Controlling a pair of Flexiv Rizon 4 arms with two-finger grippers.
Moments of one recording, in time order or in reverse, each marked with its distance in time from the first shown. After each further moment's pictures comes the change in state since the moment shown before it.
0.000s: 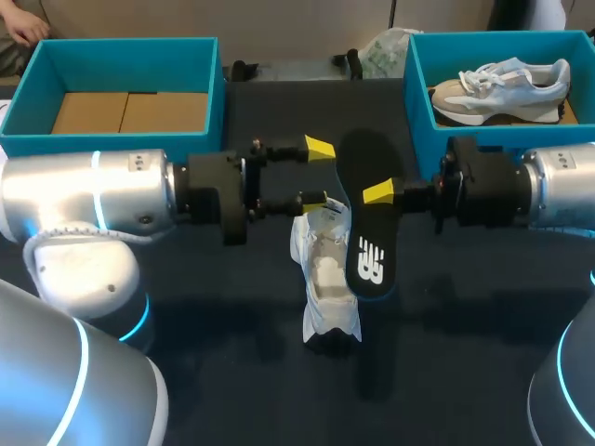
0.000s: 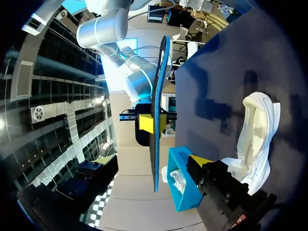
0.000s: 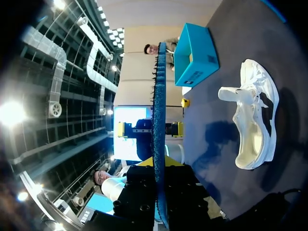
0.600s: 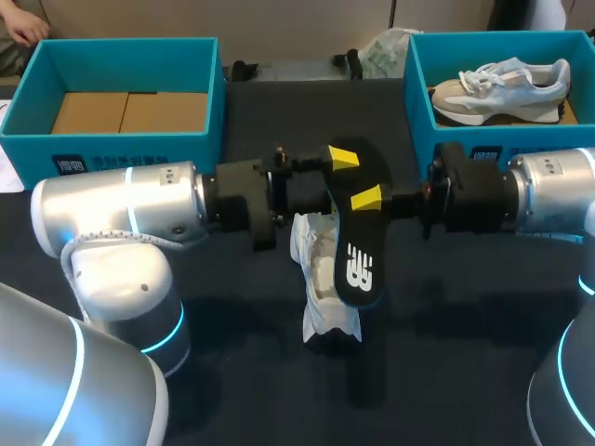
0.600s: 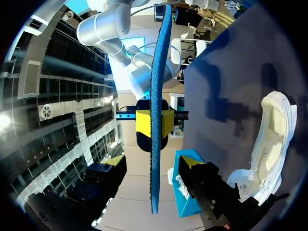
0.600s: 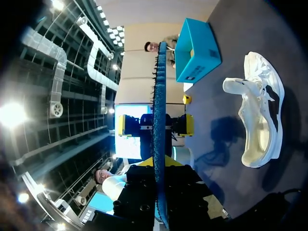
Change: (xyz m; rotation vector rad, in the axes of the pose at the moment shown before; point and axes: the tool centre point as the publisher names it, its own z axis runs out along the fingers) left arm 0.004 -0.004 0.033 0.004 -0.075 -0.021; right arm -0.001 -0.008 0.015 0.021 0.014 0.013
